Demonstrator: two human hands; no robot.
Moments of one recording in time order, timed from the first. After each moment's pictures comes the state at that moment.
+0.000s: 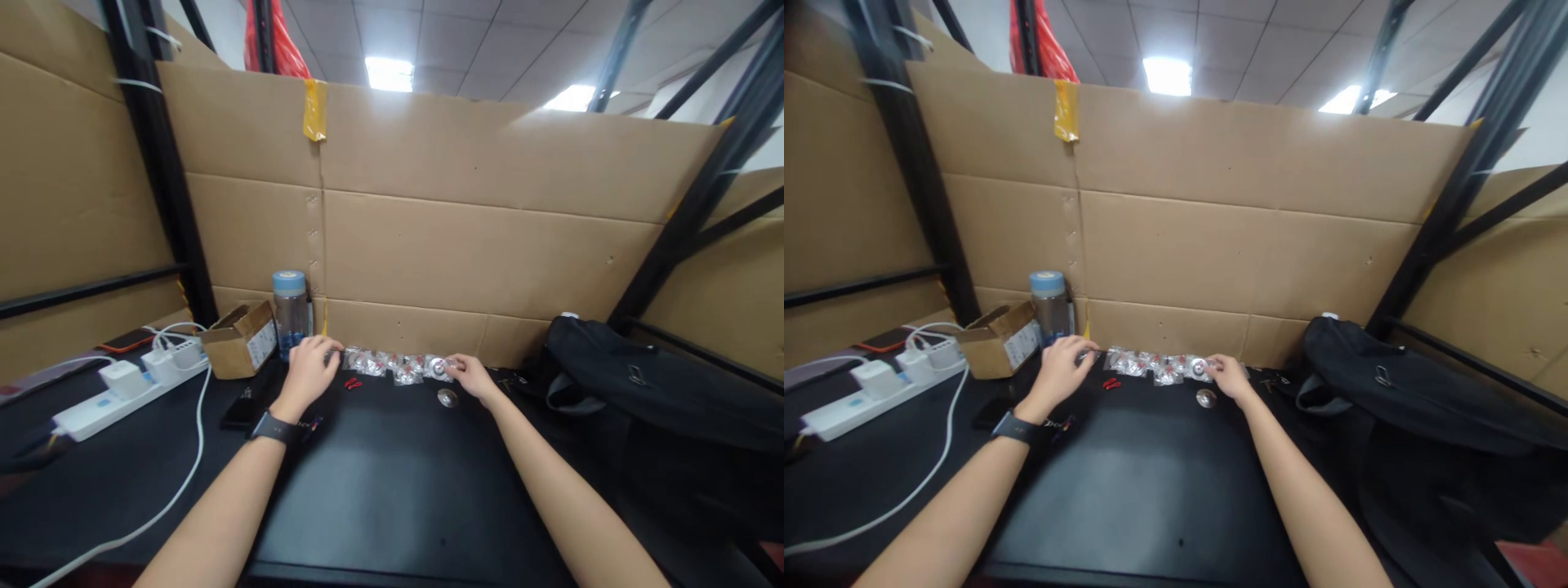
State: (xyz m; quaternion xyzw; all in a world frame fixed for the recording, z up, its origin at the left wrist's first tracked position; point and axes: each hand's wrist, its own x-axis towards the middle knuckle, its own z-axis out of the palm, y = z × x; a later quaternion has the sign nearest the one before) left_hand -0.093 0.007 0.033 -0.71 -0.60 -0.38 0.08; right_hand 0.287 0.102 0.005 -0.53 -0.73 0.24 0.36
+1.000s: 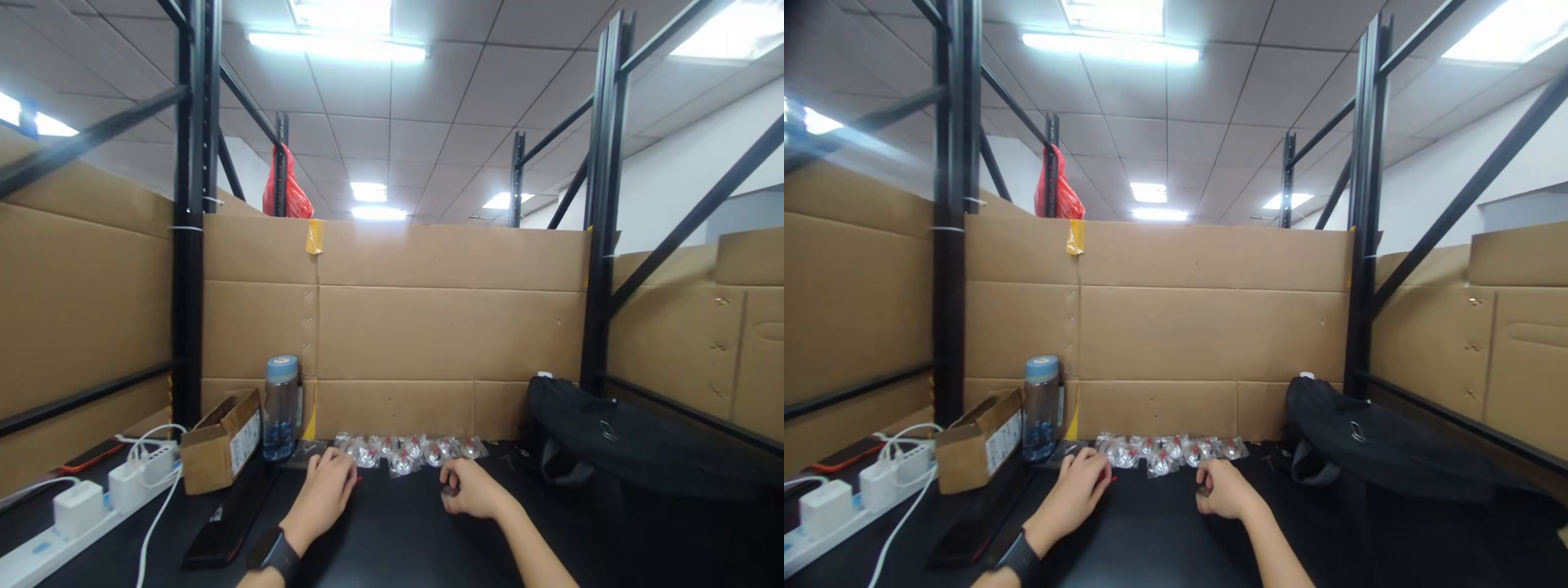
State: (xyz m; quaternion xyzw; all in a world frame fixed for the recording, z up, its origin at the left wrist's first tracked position) left_hand -0.058 0.012 -0.005 -0.80 -0.53 -0.28 0.03; right_hand 0.292 0.065 -0.019 -0.56 -0.79 0.16 0.20
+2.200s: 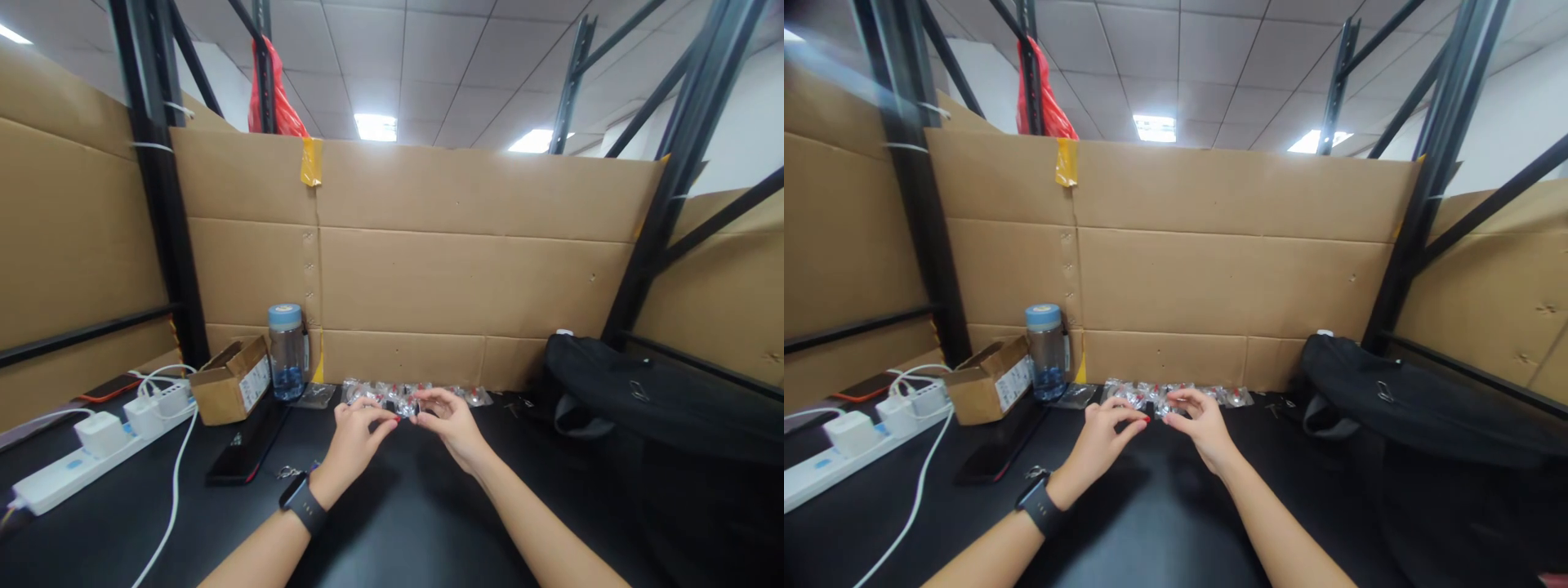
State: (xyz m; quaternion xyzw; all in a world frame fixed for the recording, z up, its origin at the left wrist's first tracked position) left_hand -0.009 -0.018 0.021 -0.77 -0.50 -0.39 -0.09; right_hand 0.211 0.021 0.012 -0.28 -0.61 0.50 0.55
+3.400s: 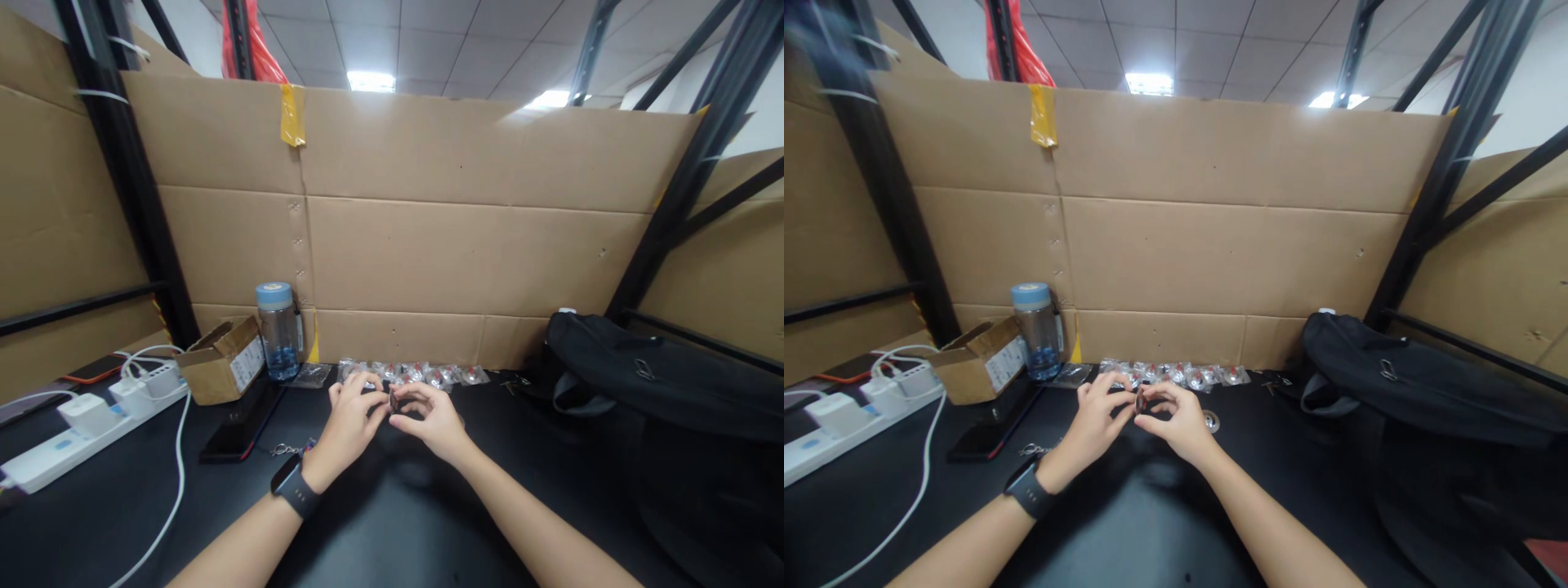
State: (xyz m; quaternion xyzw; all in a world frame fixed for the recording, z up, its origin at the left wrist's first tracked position) left_hand -0.009 -0.023 0.015 -0.79 -0.48 -0.38 0.01; right_hand 0.185 0.001 0.005 -0.28 -0.68 0.45 0.50
